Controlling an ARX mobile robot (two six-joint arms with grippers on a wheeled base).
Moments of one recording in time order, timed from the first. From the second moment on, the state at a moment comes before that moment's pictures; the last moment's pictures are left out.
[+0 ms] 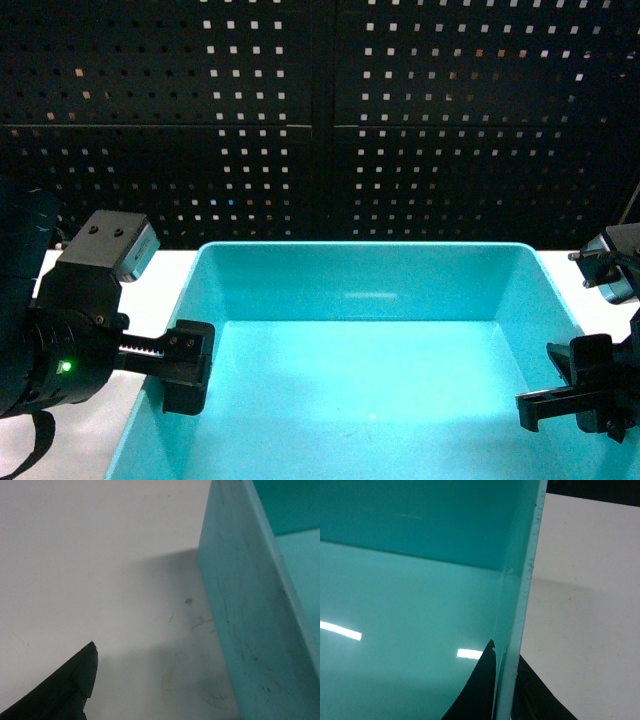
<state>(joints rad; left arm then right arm) -0.24 1.83 0.64 0.45 -0.05 -0.04 0.20 1.86 0.50 0.77 0.05 -0.03</state>
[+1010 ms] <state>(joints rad) -0.35 1.72 0.61 0.36 -0.05 -0.13 0.19 1.86 0.47 0.82 0.05 -0.03</state>
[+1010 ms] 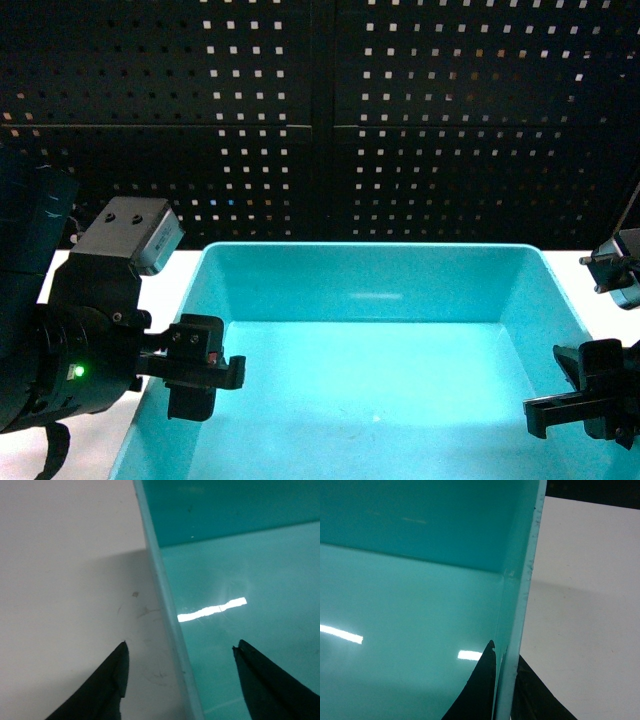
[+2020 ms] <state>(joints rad) -0.32 1.75 0.59 0.44 -0.06 -0.21 0.18 1.80 0.46 0.79 0.04 -0.01</state>
